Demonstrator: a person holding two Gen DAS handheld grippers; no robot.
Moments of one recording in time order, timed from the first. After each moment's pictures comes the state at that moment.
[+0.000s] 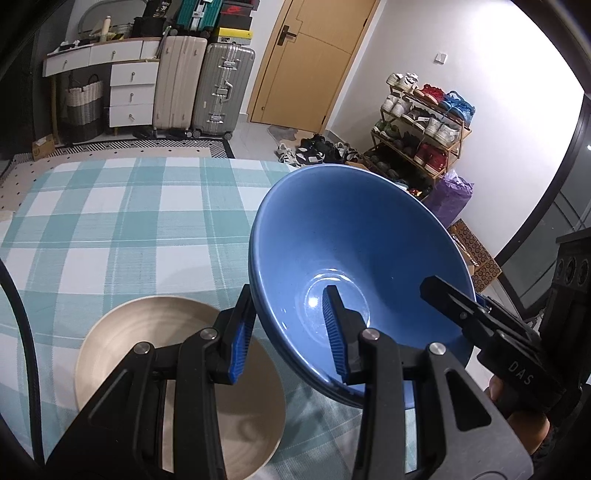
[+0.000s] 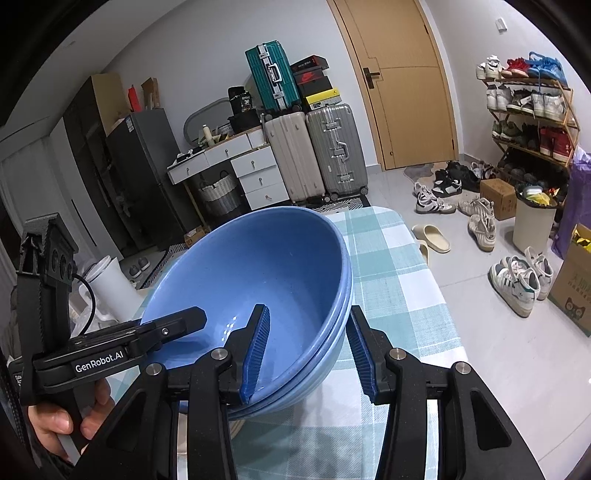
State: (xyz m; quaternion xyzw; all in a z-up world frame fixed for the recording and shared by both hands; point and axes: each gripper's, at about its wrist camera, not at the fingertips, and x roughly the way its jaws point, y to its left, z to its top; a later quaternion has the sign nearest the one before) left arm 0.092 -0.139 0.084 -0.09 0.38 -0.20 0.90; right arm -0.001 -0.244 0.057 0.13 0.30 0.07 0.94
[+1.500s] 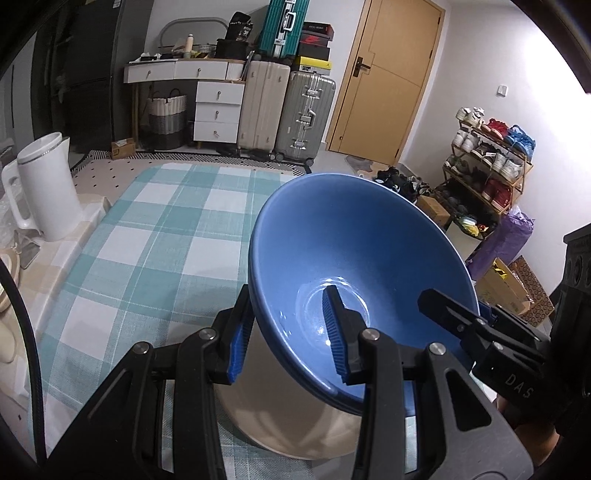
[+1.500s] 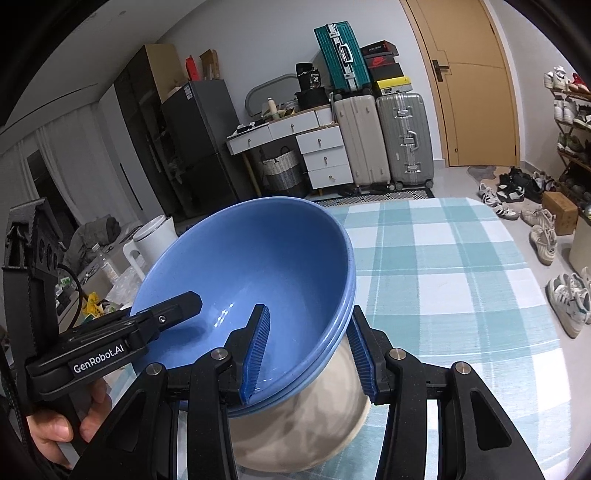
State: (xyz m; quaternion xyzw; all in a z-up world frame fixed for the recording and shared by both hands) left arm -0.002 -0.026 0.106 -0.10 0.35 -0.04 0.93; right arm 0.021 -0.121 0.037 0.10 0.32 0.19 0.92
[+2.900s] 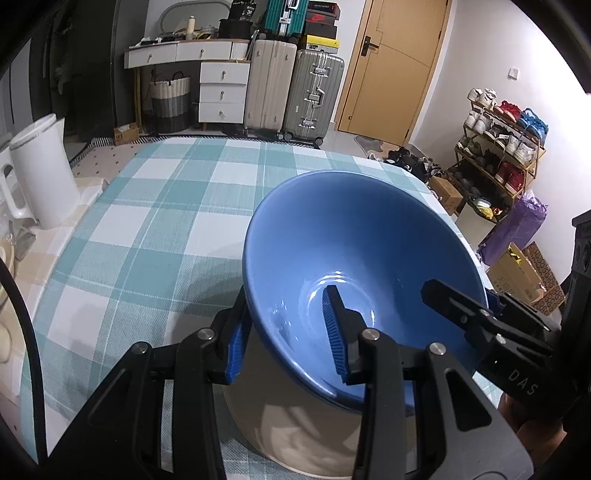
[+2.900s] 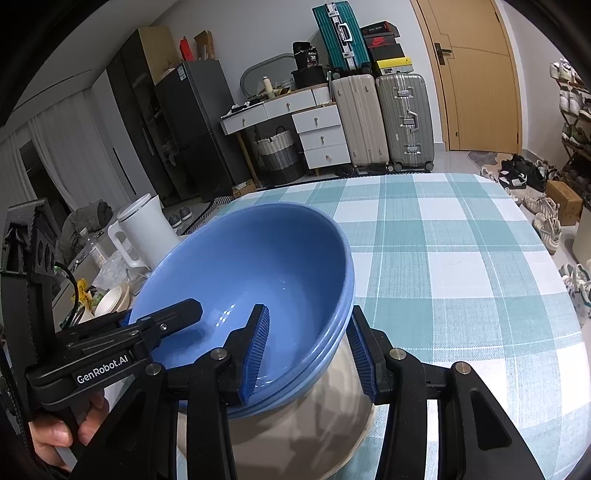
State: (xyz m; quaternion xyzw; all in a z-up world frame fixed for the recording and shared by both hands) left arm 0.065 -0.008 0.033 -0.08 0.38 -0.03 0.92; right arm 0.047 -0.103 -0.004 0.08 0.35 0.18 0.92
